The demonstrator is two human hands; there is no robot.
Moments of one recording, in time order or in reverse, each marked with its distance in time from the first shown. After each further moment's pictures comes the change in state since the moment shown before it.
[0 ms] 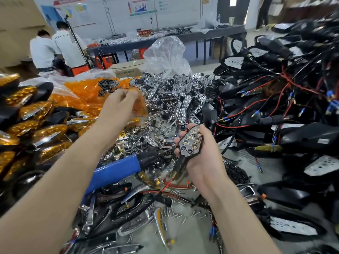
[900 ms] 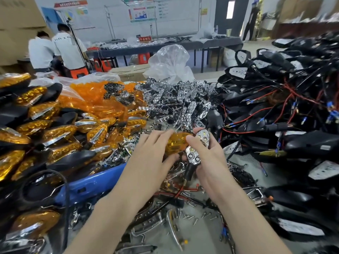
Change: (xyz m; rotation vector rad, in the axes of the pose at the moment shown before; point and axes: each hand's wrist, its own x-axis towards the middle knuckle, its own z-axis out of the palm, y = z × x) left_hand -0.093 -0.034 0.022 0.772 -0.153 0.433; right_hand -0.002 0.011 -0.002 -0.297 -0.072 -0.147
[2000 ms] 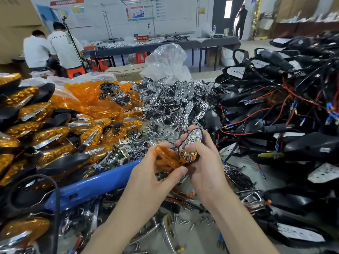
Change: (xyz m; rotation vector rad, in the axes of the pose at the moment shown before) left_hand -0.029 0.016 0.009 -0.701 0.000 -0.163; right_hand 0.001 0.002 0.007 0.162 -0.078 -0.012
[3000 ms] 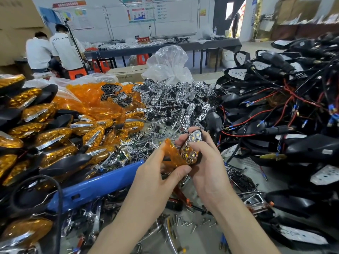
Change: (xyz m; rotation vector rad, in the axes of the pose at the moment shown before) left_hand 0.004 0.004 0.004 0.076 0.012 0.036; right_hand -0.002 -0.002 -0.001 -0.030 -0.047 -0.027
